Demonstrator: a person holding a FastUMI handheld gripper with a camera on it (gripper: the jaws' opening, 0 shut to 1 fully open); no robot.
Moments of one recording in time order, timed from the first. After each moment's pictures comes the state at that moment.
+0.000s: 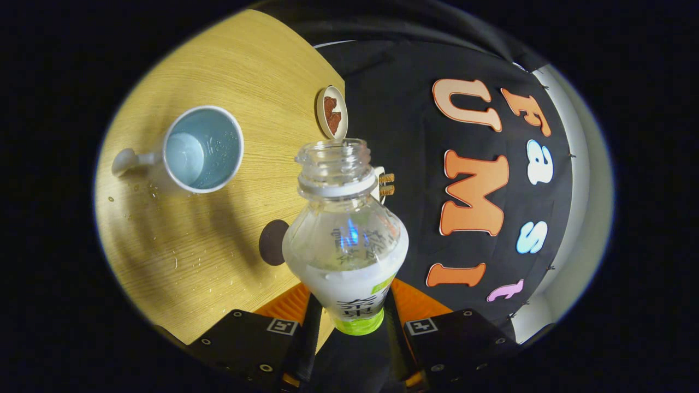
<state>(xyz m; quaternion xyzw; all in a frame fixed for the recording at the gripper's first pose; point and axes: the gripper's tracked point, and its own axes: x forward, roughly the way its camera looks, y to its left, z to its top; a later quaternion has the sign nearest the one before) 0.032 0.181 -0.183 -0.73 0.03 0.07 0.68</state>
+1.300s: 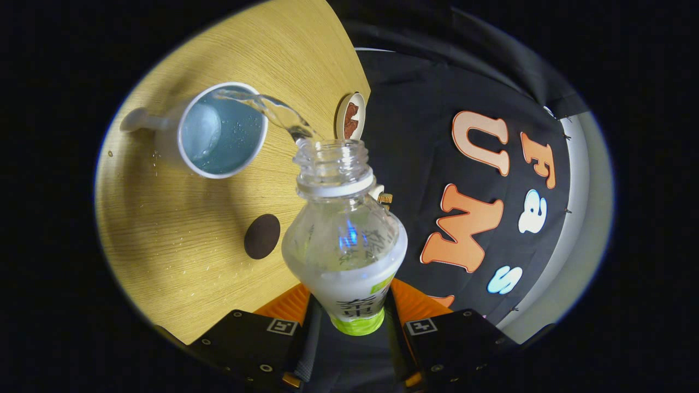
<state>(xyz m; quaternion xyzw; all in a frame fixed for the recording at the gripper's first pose) 0.037 0.200 -0.175 -0.81 -0.02 0.07 0.58</state>
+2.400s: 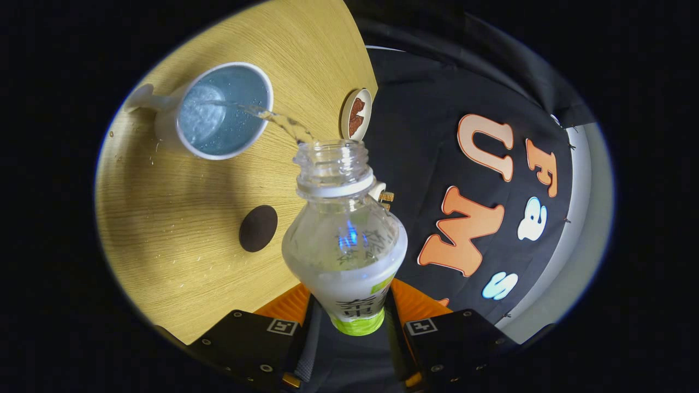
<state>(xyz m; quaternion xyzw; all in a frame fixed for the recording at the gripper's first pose) 0.046 0.197 -0.170 -0.82 -0.02 0.07 0.56</state>
